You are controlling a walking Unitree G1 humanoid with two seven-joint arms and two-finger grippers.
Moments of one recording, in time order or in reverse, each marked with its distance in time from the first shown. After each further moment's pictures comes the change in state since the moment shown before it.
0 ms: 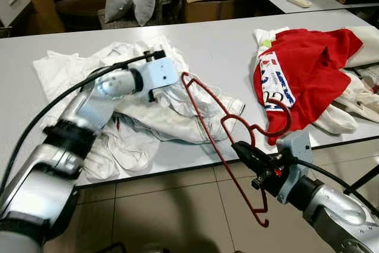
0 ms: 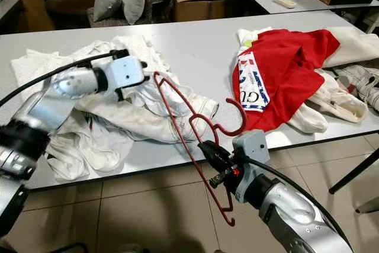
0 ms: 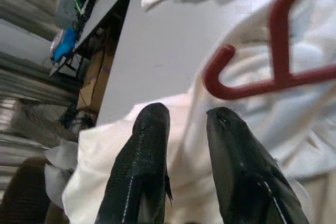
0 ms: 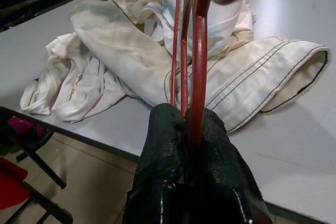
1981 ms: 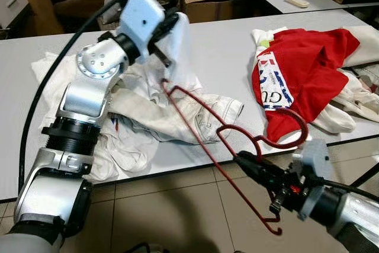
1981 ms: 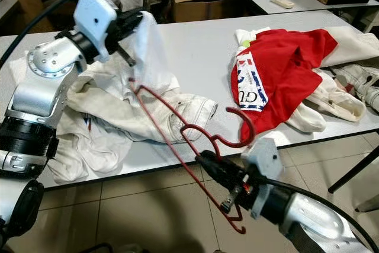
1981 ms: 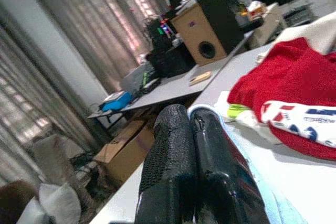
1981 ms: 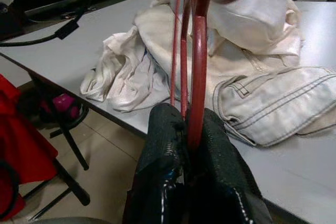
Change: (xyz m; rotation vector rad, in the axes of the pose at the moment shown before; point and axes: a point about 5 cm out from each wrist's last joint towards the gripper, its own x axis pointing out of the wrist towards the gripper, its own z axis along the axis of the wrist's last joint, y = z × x) left arm -0.030 0.044 0.048 -0.359 -0.381 0.317; right arm -0.025 0.011 0.014 -0.098 -0.015 0.195
